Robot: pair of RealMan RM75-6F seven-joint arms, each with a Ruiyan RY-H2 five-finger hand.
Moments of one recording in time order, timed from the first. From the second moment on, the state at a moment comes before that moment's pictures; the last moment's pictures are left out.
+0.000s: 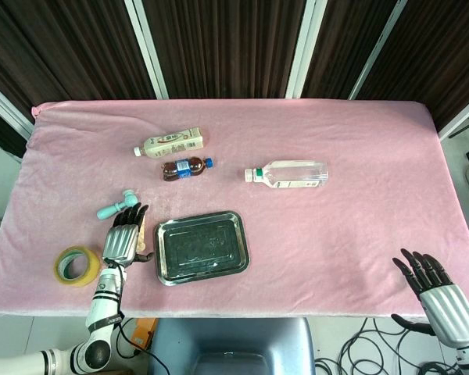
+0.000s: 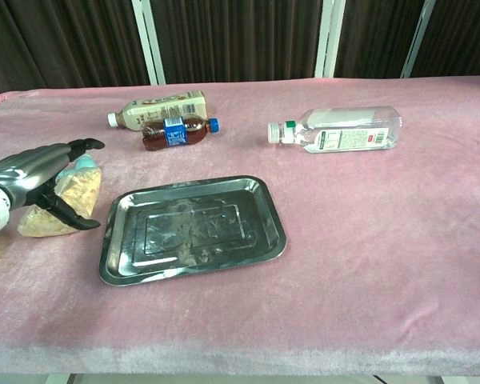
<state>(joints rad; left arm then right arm) -0.54 -1.65 -0.23 -1.56 0.90 1.19 0.57 0.01 -1.08 -0.11 -1.48 -1.79 1.57 0.01</state>
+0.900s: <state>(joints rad) -0.59 -1.73 -0.22 -1.38 0.86 1.22 0.67 0.01 -1.08 -0.12 -1.47 -1.80 1.57 0.01</state>
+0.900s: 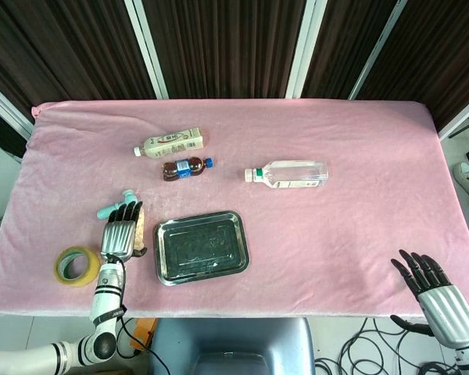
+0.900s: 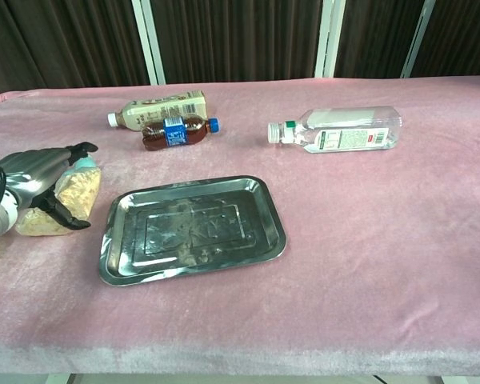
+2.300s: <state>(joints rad) -0.55 -1.95 -0.16 -1.38 1.22 1.42 0.62 0.02 -1.08 -0.12 -1.47 -1.81 1.56 0.01</state>
